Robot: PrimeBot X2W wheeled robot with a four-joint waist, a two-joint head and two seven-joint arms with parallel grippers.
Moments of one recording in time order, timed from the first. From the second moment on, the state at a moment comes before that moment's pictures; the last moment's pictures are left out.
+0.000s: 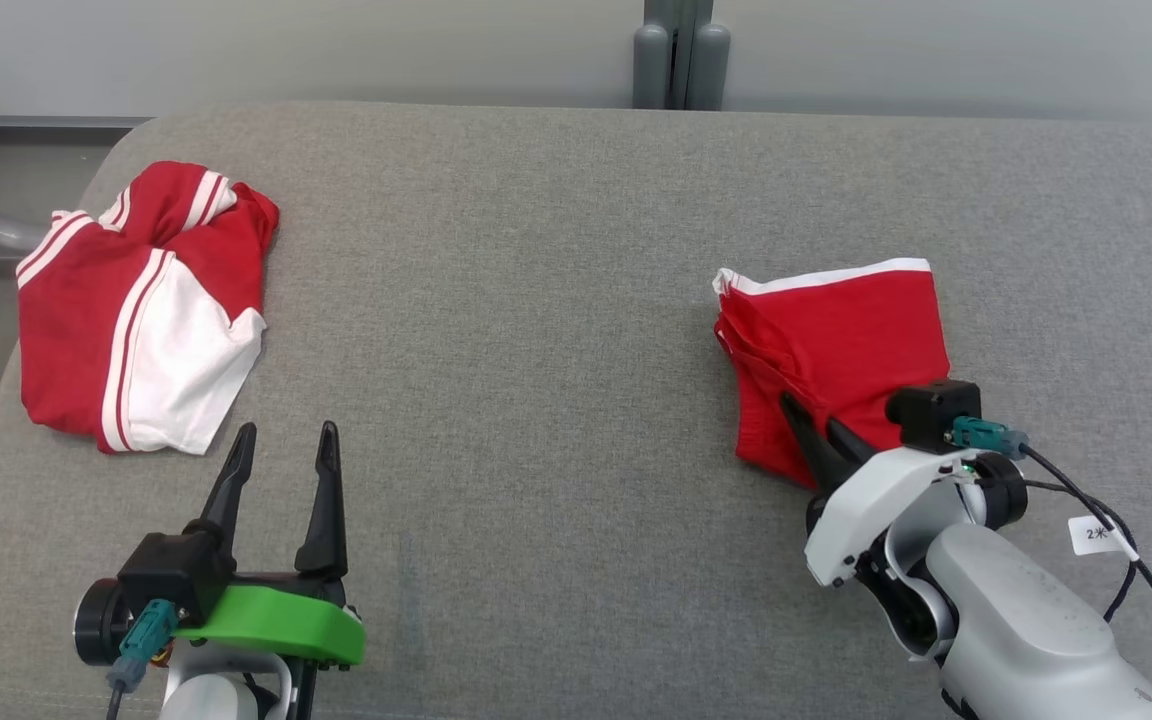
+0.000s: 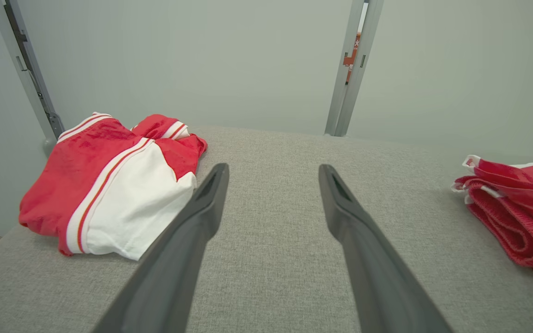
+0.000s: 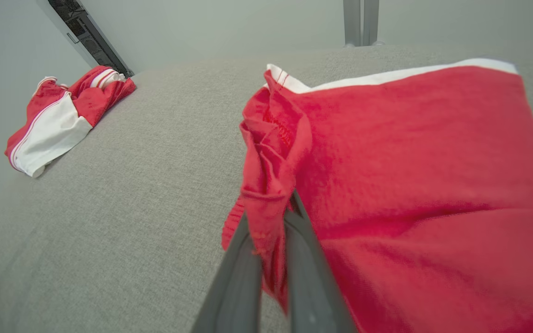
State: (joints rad) left arm -0.10 0.05 -0.05 0.23 -0.20 -0.13 -0.26; right arm -0.48 -0.25 0.58 0.63 0.68 0.13 -0.18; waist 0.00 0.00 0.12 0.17
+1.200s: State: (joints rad) left arm -0.12 0.05 -0.09 0.23 -0.21 -0.13 -0.26; right arm -0.47 -0.25 0.35 0.78 0.55 0.13 -0.25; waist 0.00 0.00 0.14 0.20
